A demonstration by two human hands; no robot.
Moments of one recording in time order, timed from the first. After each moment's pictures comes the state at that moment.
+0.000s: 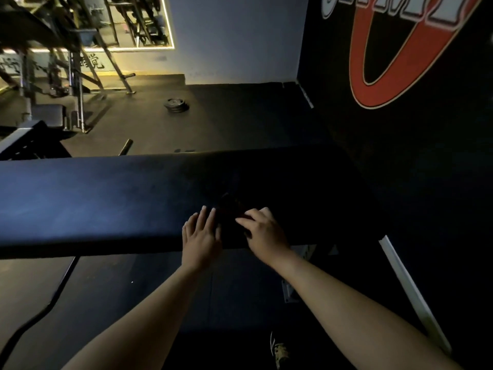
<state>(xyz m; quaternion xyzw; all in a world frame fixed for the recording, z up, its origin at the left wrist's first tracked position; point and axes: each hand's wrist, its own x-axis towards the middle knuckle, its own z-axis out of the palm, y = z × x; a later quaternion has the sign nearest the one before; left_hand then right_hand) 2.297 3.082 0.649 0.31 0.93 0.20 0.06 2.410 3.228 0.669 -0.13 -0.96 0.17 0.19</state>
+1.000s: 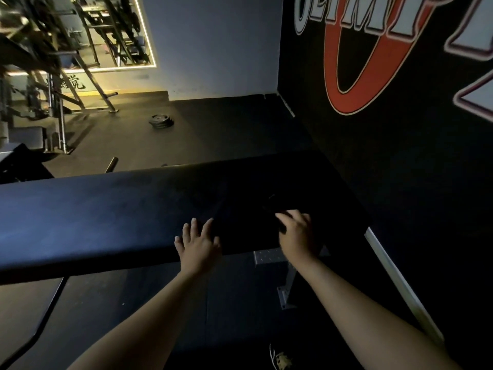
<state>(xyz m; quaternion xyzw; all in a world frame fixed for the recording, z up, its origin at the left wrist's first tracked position) 2.315 3.095 0.670 0.28 0.93 0.19 0.12 2.471 3.273 0.666 -0.34 -0.89 0.18 0.25</state>
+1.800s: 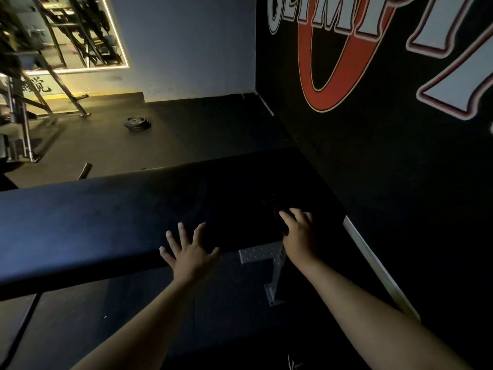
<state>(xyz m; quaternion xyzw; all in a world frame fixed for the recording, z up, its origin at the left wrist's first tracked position) 2.334 3.106 0.655 0.29 0.93 0.18 0.13 2.514 3.302 0.657 -0.38 -0.88 0.16 0.24</state>
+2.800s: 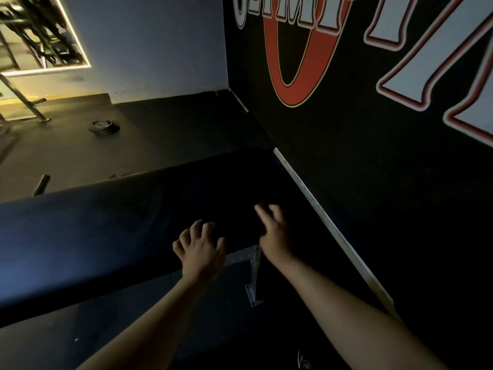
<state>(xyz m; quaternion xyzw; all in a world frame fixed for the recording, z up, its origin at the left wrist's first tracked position) 2.402 3.204 0.671 0.39 0.89 0.22 0.09 2.540 3.347 0.658 -0.37 -0.87 0.24 0.23</state>
